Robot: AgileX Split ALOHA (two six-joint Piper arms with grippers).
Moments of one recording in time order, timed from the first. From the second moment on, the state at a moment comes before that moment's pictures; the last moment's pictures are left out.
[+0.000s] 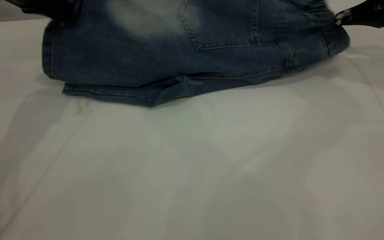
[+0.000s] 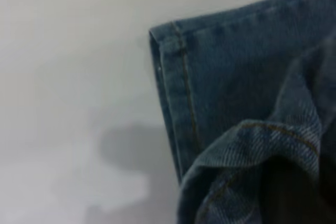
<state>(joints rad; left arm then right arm) -0.11 2.00 -1.21 -0.47 0.23 0.55 -0.16 2.15 -1.19 1.51 0.80 -1.23</state>
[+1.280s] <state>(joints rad) -0.11 2.03 -1.24 -0.48 0.20 0.53 -0.16 2.17 -1.21 1.39 0.75 -0.97</state>
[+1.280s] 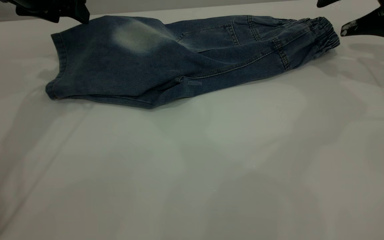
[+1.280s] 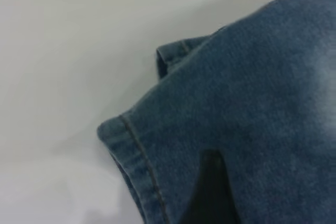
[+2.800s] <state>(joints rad) -0.11 2.01 -1.41 -0.47 0.39 0.54 -0.21 2.31 -1.38 1.17 0.79 -0.66</state>
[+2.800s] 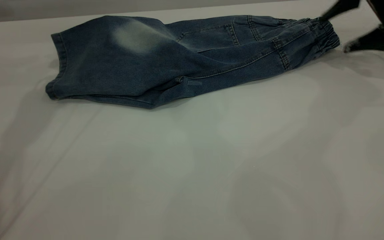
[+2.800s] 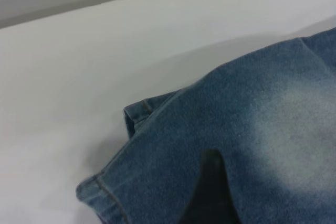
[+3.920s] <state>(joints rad) -0.11 2.01 -1.41 -0.47 0.38 0.54 -0.22 2.38 -1.39 1.35 0.85 -0.82</state>
